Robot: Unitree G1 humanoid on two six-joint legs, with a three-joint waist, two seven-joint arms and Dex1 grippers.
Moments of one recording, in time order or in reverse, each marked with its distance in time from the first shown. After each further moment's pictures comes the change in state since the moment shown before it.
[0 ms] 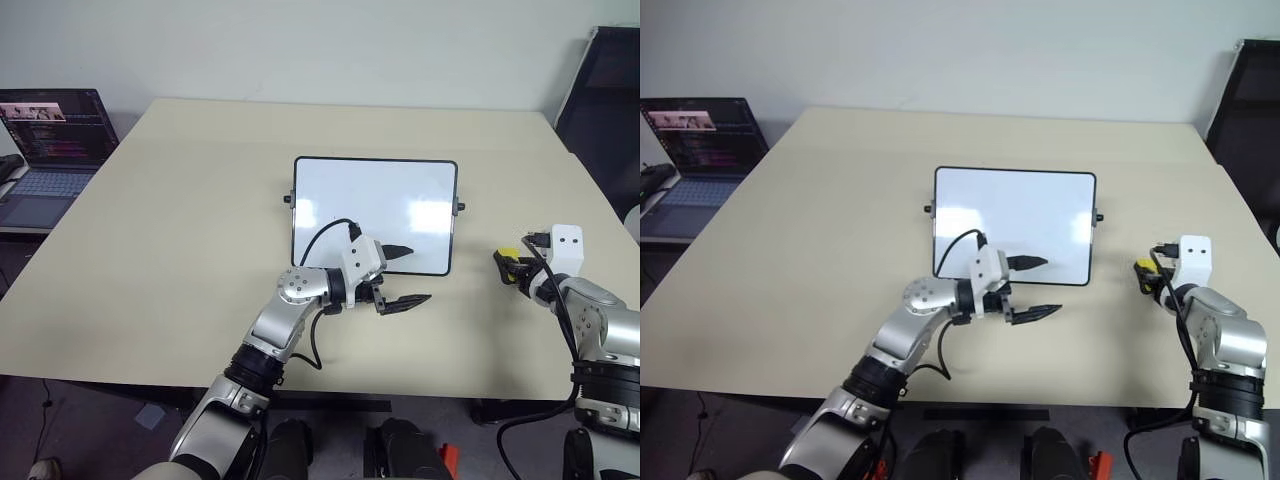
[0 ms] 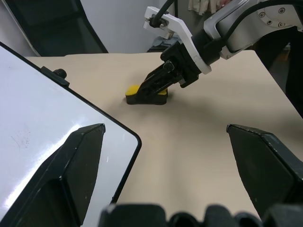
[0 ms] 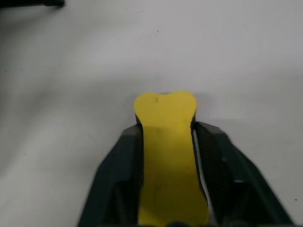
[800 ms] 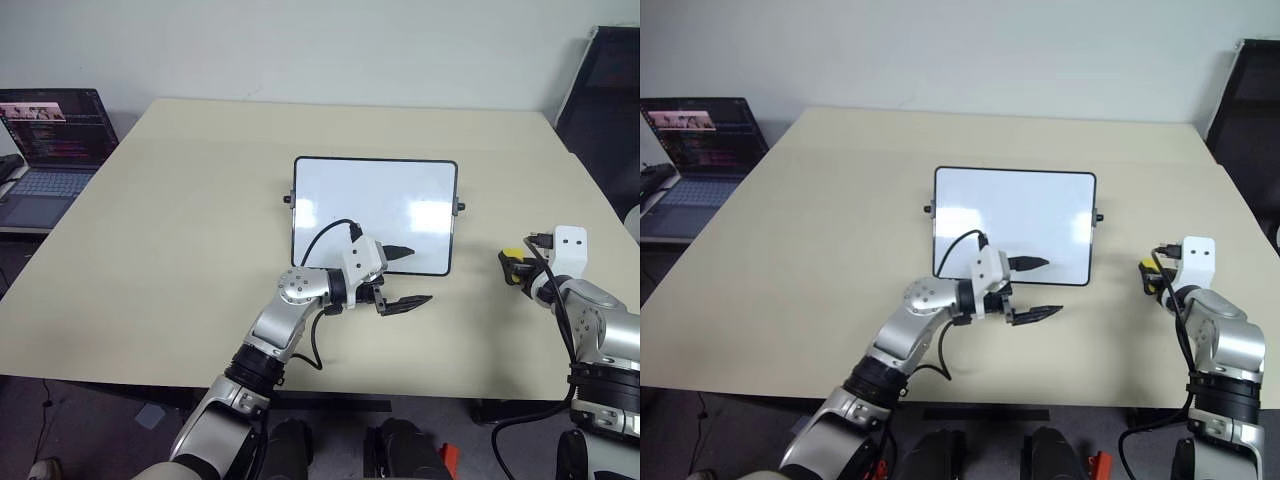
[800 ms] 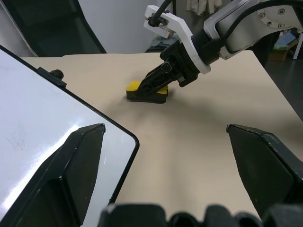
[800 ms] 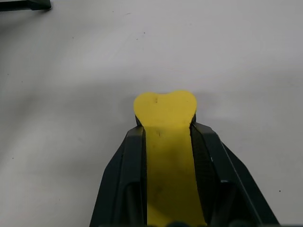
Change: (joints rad) left arm 0.000 -0.002 -0.005 0.000 0.000 0.000 -0.002; right arm 0.006 0.036 -0.039 -0.027 -0.032 0.009 -0.026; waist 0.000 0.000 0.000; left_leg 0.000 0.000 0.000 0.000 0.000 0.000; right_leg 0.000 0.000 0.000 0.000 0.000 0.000
